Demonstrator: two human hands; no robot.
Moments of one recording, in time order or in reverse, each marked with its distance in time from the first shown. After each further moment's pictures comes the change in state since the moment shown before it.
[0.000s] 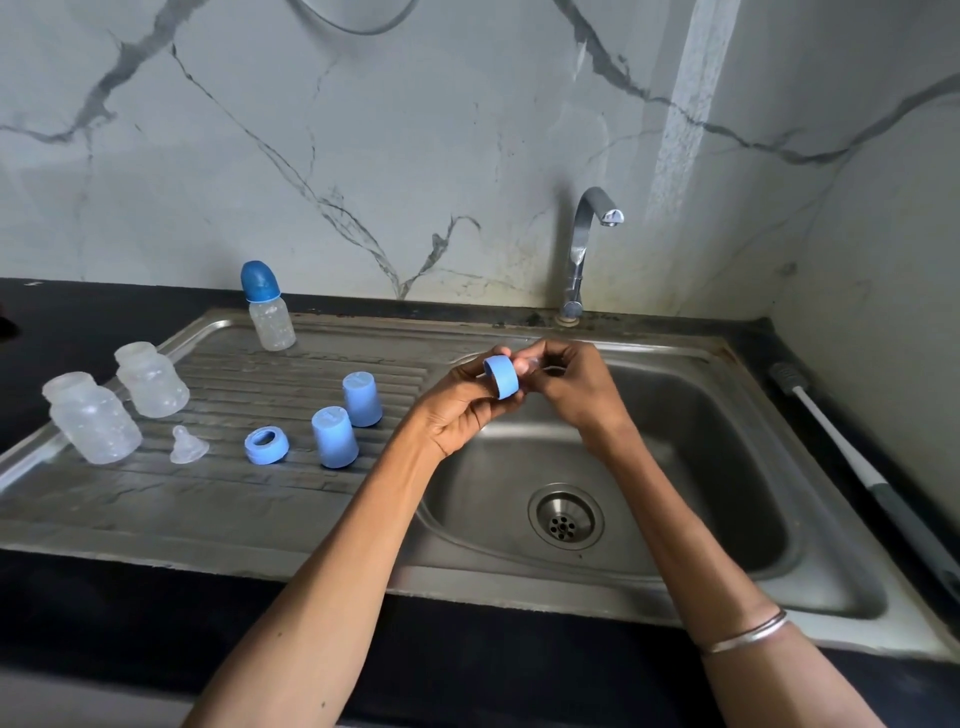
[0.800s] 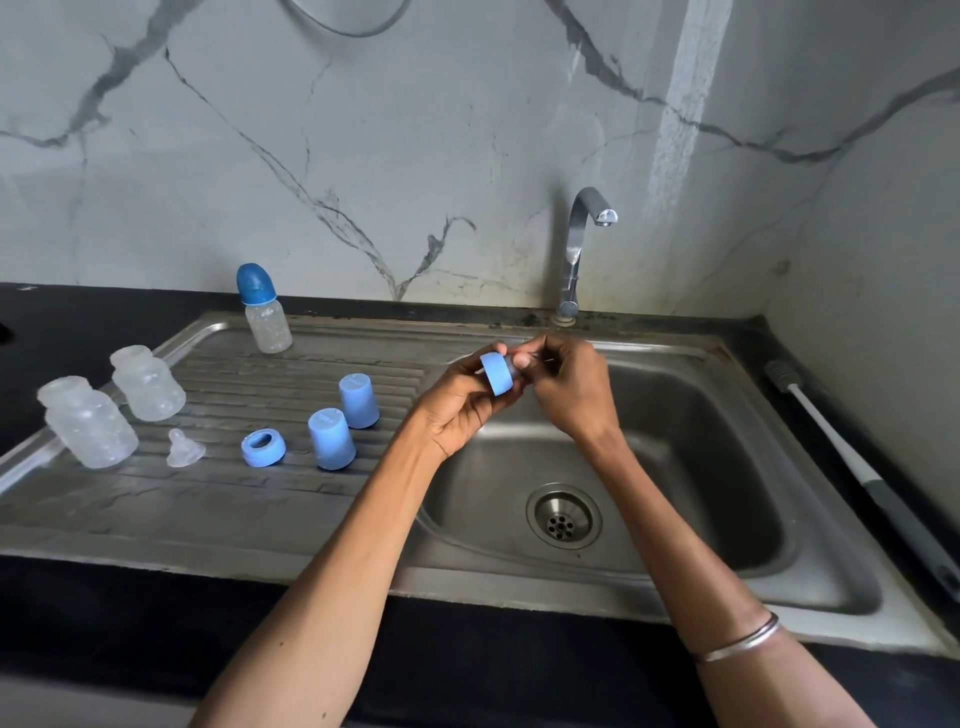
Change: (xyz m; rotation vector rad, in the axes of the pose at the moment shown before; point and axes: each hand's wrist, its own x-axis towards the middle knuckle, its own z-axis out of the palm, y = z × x) left_hand 0.005 -0.001 0.001 -0.080 -0.024 0.020; right_hand -0.004 -0.006 0.005 -0.187 0.172 -0.053
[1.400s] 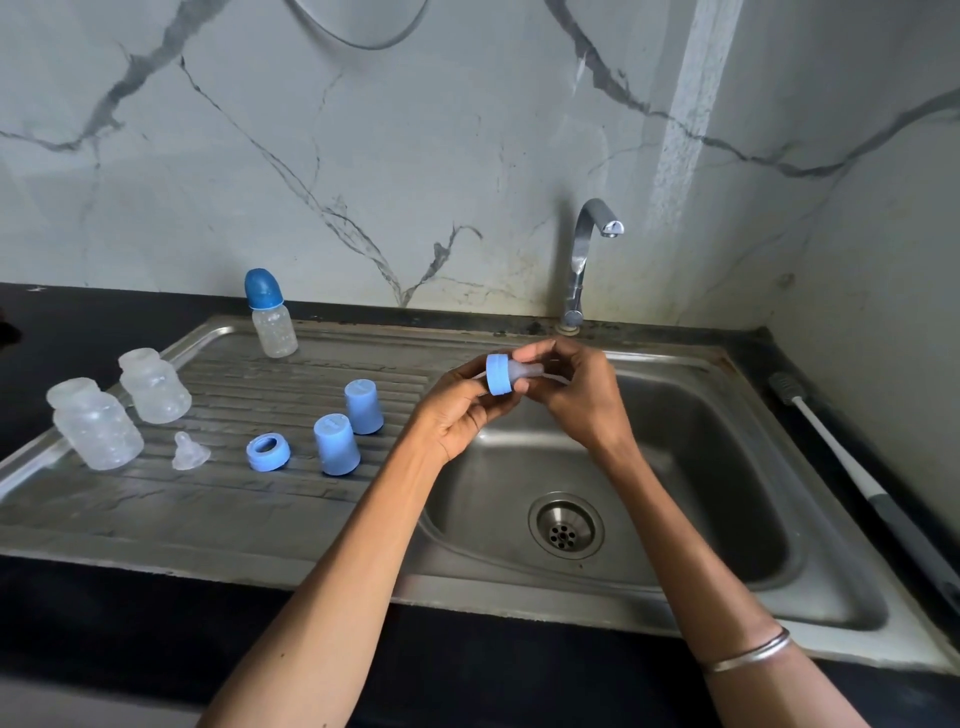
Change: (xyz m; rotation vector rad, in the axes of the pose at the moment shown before) left_hand 0.001 0.003 -0.002 0.178 0.157 0.036; right_hand 0.002 0.005 -0.006 0.165 -0.099 -0.054
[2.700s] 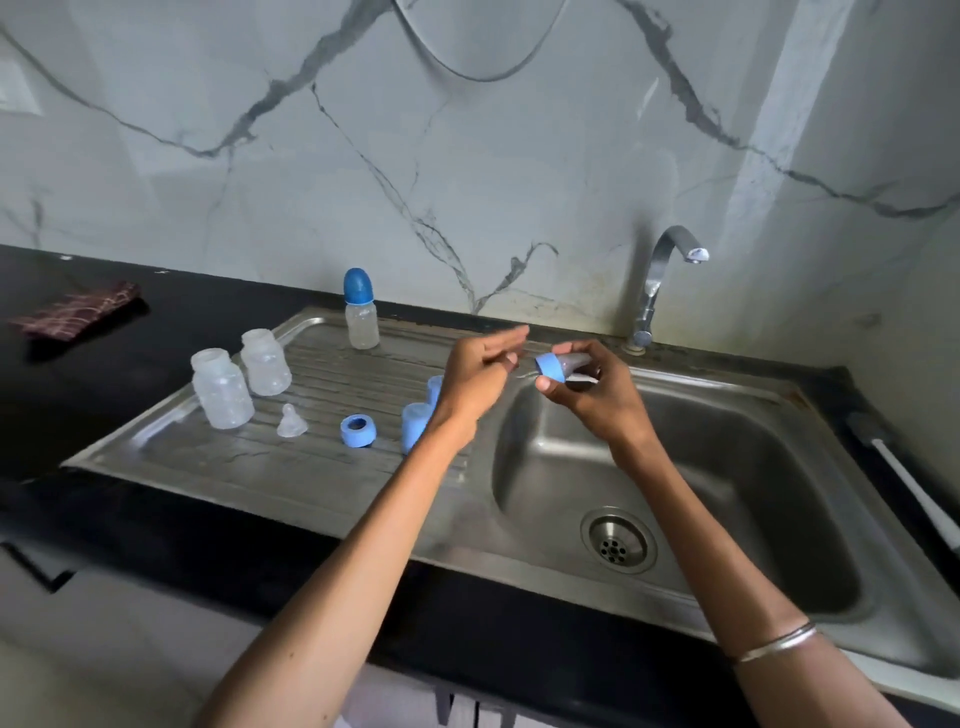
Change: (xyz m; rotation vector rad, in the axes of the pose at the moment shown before) left_hand -0.037 0.050 -0.032 0.670 0.243 0.416; right_hand 0.004 -0.016 0.047 0.109 -0.066 0.061
